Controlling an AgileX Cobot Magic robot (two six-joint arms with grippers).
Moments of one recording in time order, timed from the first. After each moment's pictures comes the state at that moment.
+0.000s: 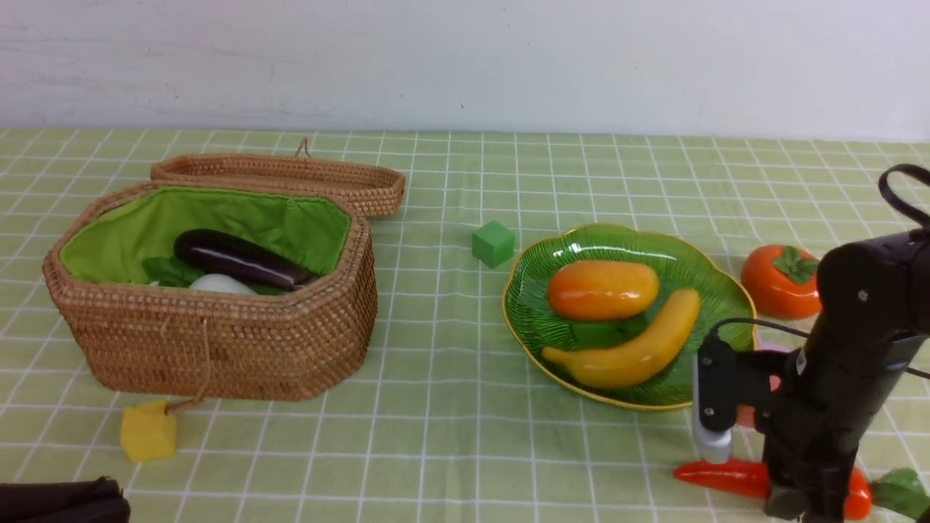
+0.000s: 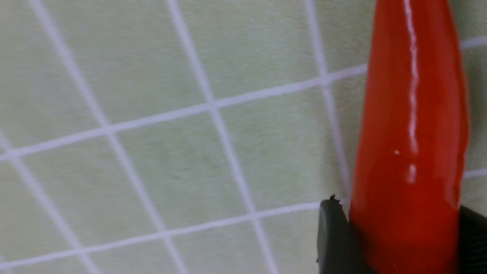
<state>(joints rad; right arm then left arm) 0.24 1.70 -1.01 0.10 0.93 -1.03 -0.75 0.42 -0.75 -0.17 0.75 0.18</state>
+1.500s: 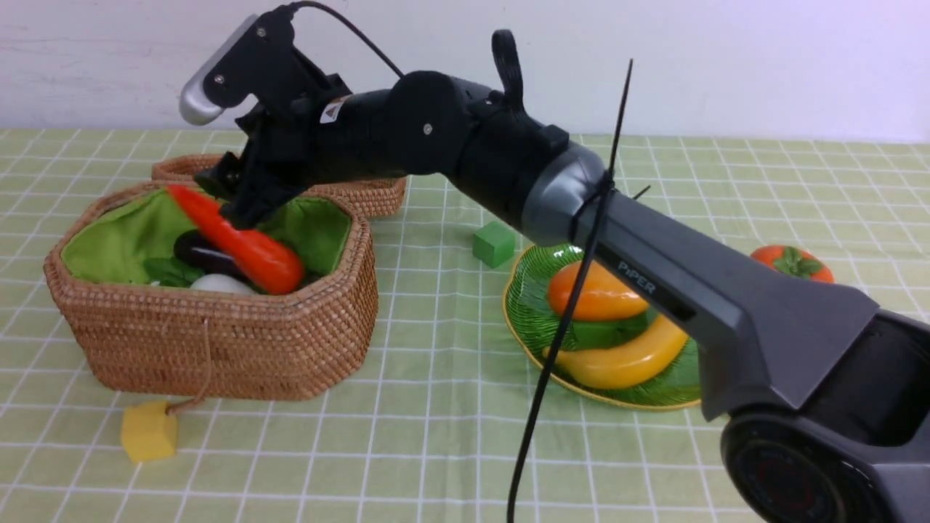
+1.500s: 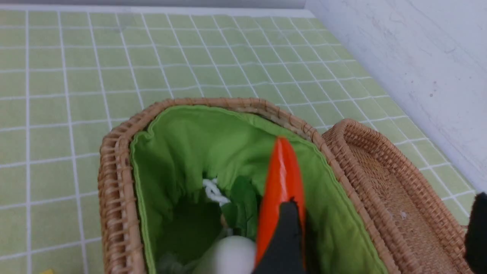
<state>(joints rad) 0.73 2.39 -2.43 0.54 0.54 -0.82 -0.75 0.42 -0.84 0.65 0.84 -0.57</state>
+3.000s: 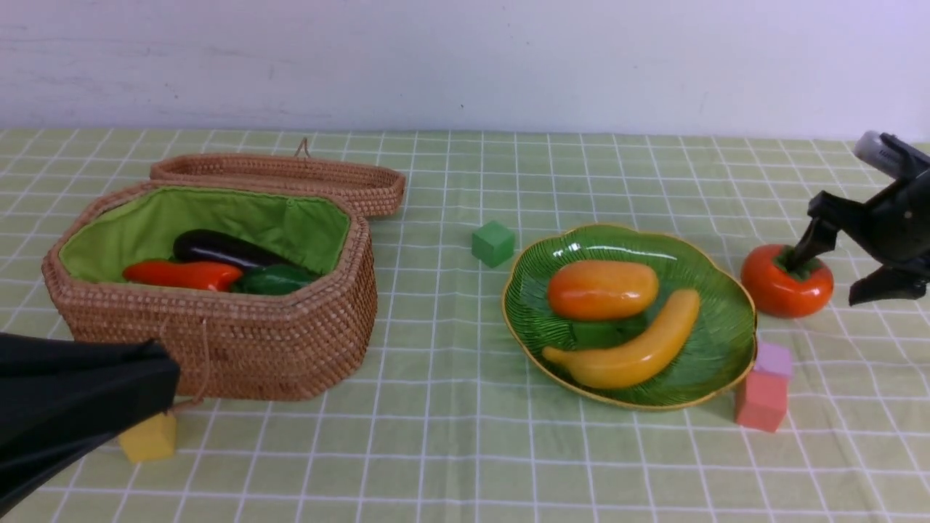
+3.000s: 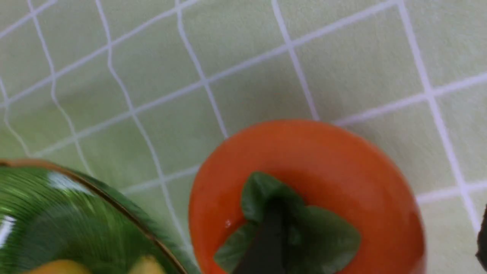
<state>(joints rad) -0.25 2.20 -1.79 0.48 0.90 0.01 -0.75 0.56 -0.84 -0.08 0.66 0.17</state>
